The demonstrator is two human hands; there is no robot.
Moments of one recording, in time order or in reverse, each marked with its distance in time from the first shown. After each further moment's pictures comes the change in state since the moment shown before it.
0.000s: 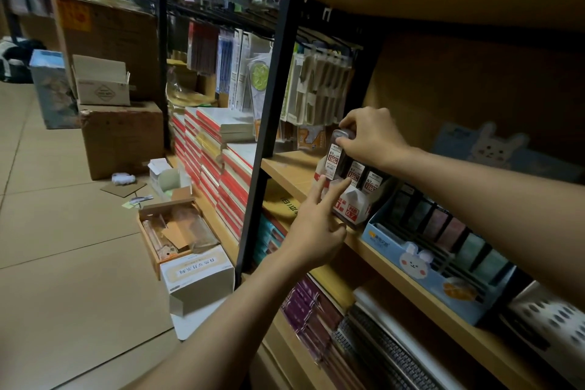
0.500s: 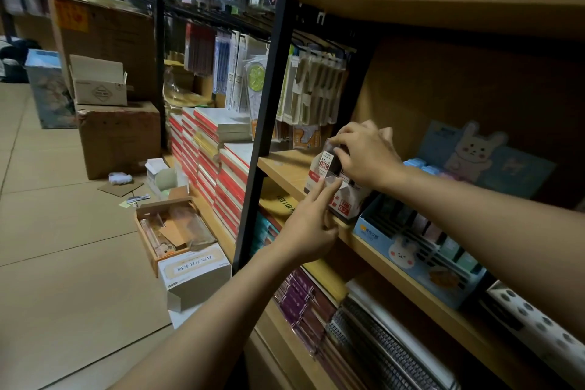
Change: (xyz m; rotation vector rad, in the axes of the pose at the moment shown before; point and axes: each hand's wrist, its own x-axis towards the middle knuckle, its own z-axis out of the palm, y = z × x) left_hand -0.008 0.000 -0.004 0.075 -0.050 0.060; right_hand -0.026 0.014 0.010 -0.205 -0.035 -0.136
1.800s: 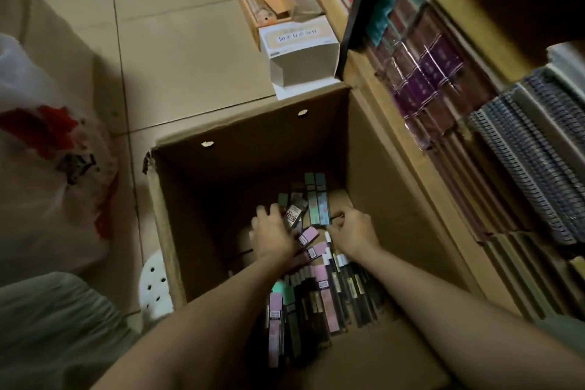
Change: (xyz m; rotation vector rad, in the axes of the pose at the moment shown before) left_hand -0.326 -0.224 0.181 0.297 0.076 -1.241; right_hand -0.375 -0.178 0.284 0.649 -1.043 0.503
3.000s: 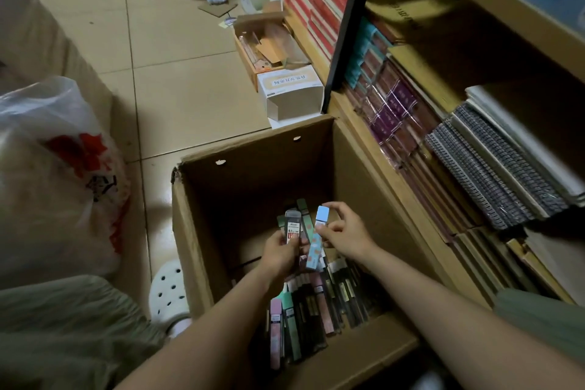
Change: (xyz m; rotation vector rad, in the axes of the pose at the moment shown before) left_hand -0.059 0.006 -0.036 -1.159 -0.458 -0.192; right_hand -0.048 -0.016 -0.029 0.556 -0.061 -0.149
